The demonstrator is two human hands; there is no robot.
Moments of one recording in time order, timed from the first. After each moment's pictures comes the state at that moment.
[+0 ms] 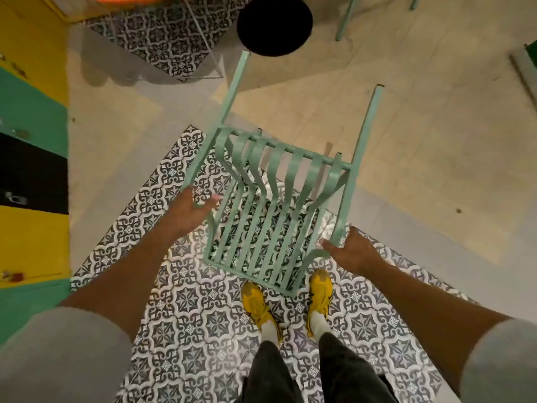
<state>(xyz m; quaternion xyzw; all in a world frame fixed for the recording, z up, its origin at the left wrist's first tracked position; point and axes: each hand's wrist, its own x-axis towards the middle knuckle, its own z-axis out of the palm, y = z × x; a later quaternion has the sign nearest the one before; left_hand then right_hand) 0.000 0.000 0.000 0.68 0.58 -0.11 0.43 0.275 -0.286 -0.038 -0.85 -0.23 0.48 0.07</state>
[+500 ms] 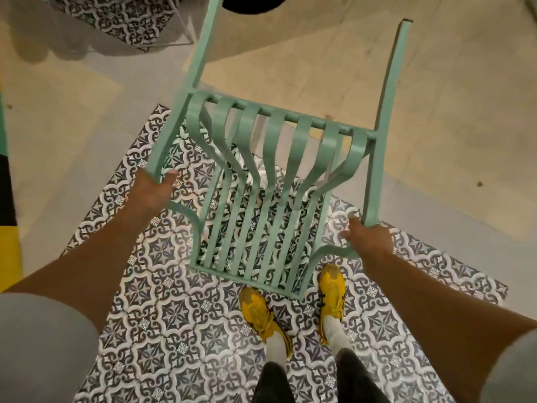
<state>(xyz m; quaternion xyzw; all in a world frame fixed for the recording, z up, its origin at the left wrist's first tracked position) -0.020 0.097 -0.181 0.64 0.65 0.01 0.41 0.258 -0.252 -0.177 -0.86 0.17 0.38 0.30</state>
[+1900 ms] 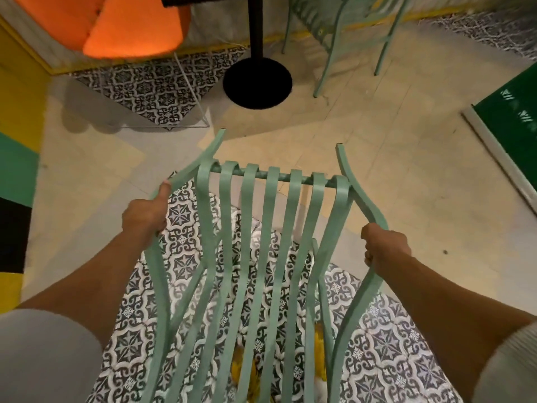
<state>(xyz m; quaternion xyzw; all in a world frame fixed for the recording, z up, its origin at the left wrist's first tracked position) 0.027 0.138 -0.019 0.56 0.75 0.04 0.35 0.360 -0.195 -0.031 -0.87 0.18 0.30 0.34</state>
